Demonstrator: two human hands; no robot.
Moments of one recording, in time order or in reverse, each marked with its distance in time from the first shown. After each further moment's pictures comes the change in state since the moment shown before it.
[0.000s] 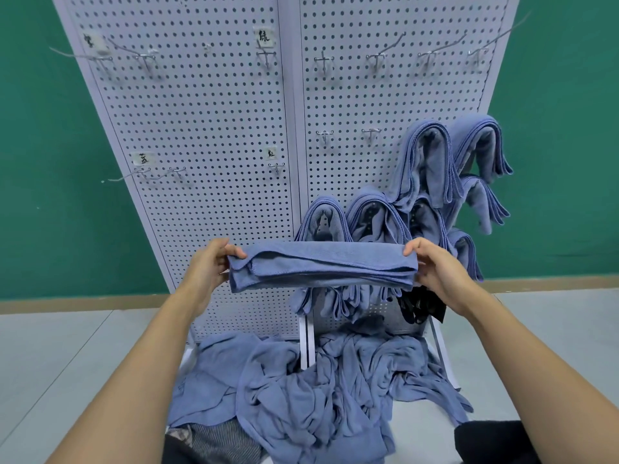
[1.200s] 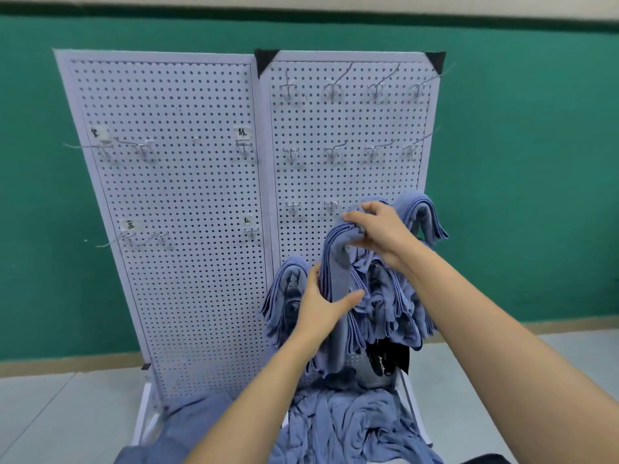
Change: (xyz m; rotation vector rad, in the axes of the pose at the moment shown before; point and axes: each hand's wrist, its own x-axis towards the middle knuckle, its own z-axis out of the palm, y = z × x) left_hand -0.066 0.062 0.204 0.164 -0.225 0.154; right_hand -0.003 -0.186 0.033 0.004 0.118 -0.153
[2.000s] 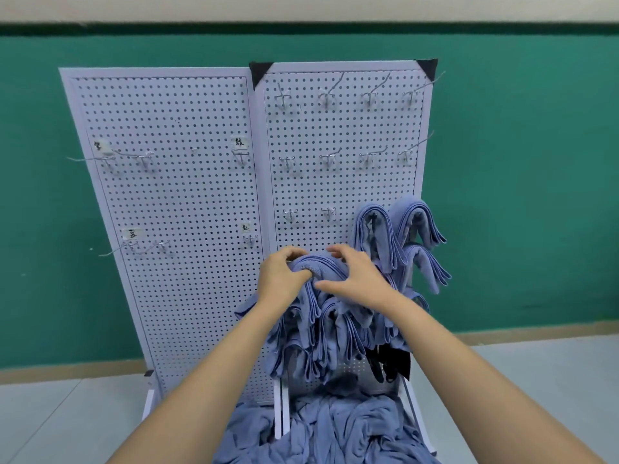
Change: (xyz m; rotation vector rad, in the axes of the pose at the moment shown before) left_hand 0.037 0.033 -0.047 0.299 0.287 0.203; right_hand -0.010 0.069 -0.003 -0.736 -0.176 -0.266
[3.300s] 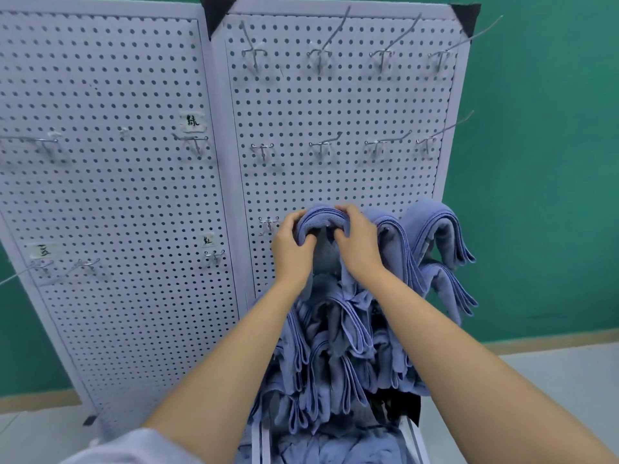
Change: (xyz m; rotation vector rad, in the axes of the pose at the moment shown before) left_hand 0.153 -0.027 0.100 -0.297 0.121 0.105; right_hand 0.165 0.060 0.000 0.117 0.432 0.046
